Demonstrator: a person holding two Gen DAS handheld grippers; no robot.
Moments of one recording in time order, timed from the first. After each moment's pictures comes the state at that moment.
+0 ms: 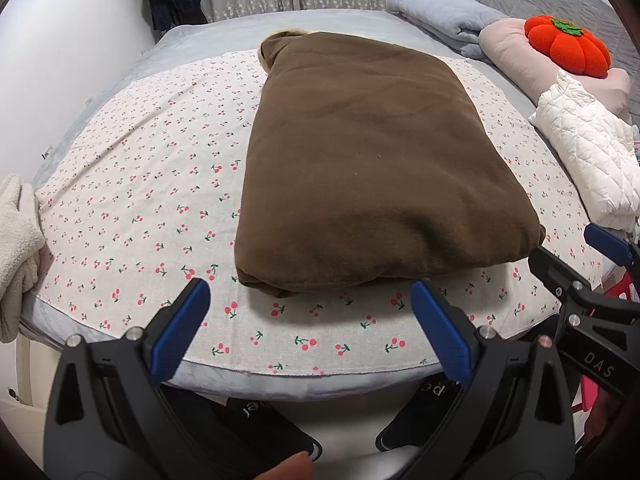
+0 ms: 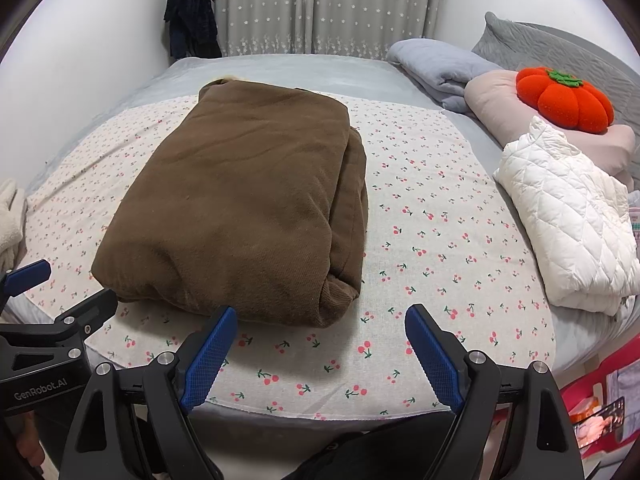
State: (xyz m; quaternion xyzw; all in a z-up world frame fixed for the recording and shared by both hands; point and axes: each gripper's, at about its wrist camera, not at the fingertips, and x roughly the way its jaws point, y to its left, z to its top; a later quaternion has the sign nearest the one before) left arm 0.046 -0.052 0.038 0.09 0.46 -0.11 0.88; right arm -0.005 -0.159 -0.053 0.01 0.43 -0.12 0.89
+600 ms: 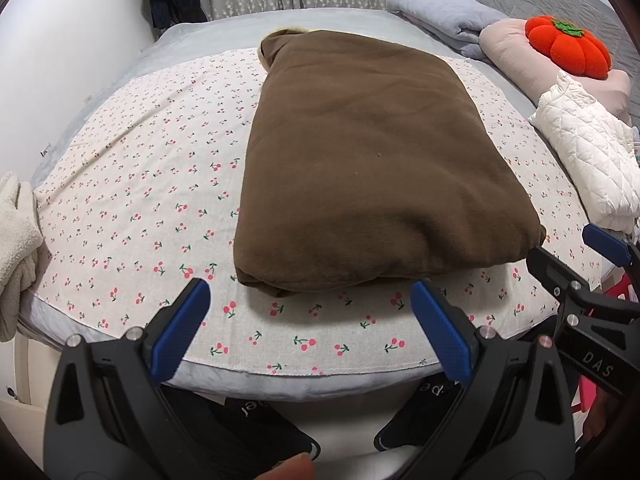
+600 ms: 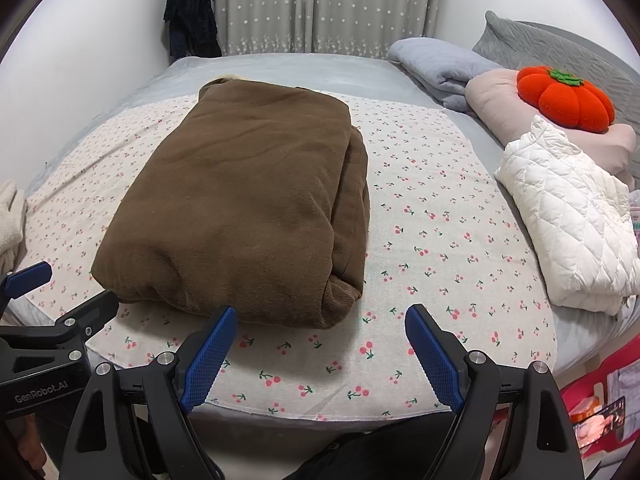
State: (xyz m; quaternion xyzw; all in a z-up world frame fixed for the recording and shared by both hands) left arm 0.046 -0.053 0.037 0.08 0.47 -0.11 0.88; right arm -0.003 -0.159 -0.054 0.01 0.43 -0.11 0.89
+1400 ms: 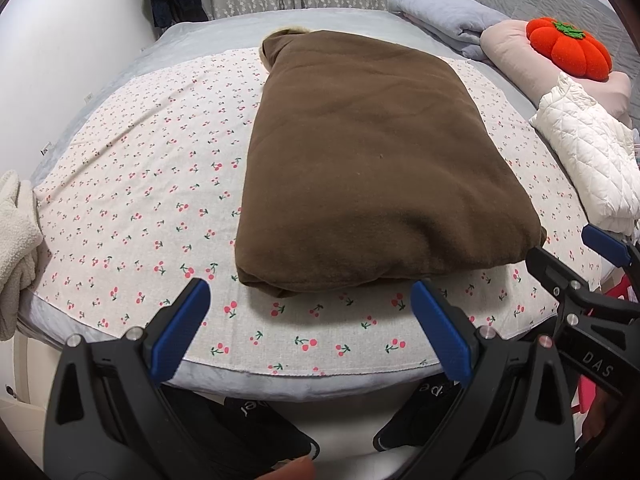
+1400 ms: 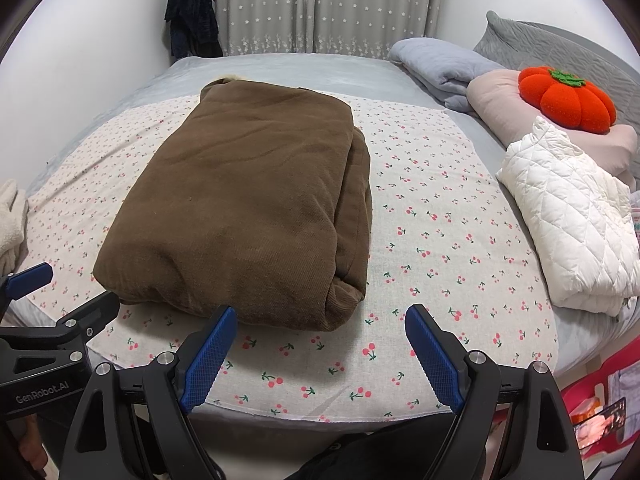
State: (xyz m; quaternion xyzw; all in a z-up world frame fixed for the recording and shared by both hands) left arm 0.049 -0.050 0.037 0.08 0.47 -0.11 0.87; right arm -0.001 -0.158 -0.054 0.01 0.43 -0.11 0.89
